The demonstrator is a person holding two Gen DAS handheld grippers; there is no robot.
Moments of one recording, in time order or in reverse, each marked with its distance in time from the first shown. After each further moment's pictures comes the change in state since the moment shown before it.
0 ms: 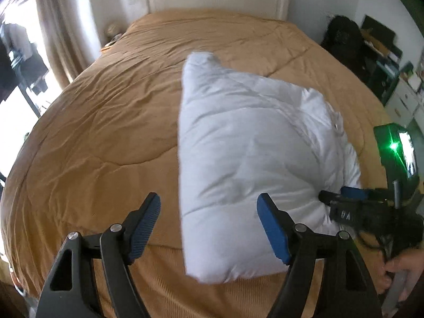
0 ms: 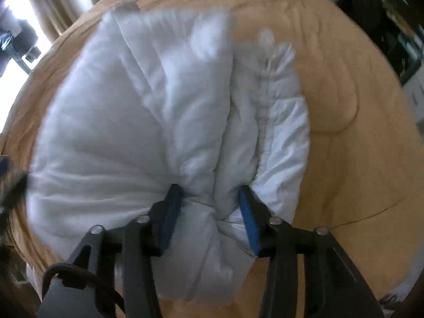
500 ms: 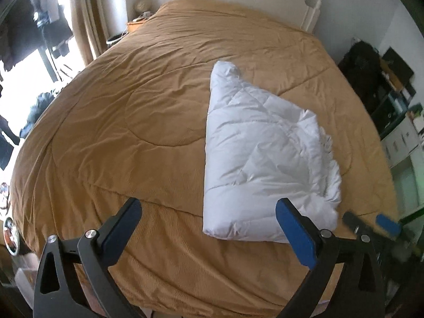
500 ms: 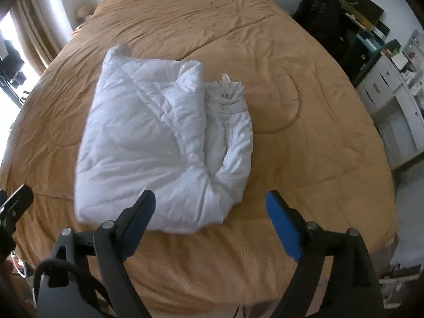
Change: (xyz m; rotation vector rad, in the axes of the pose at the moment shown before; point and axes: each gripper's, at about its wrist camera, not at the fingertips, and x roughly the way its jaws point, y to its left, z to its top) left arm -0.090 0.043 0.009 -0.185 0.089 -0.018; right arm -0.150 0.035 -0.030 0.107 -0.094 -0.141
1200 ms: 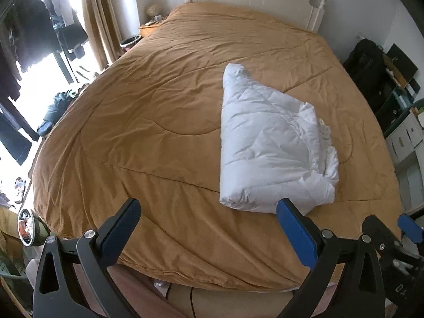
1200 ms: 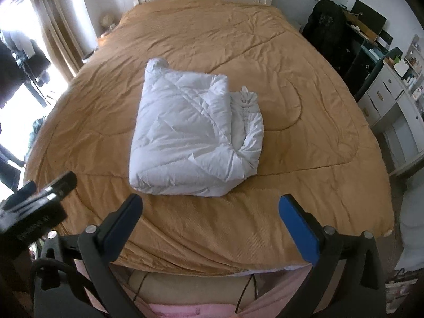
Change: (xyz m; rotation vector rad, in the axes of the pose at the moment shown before) left arm -0.065 0.005 -0.042 0.019 -0.009 0.067; right arm -0.102 0.005 -0.055 -0.027 -0.088 0.086
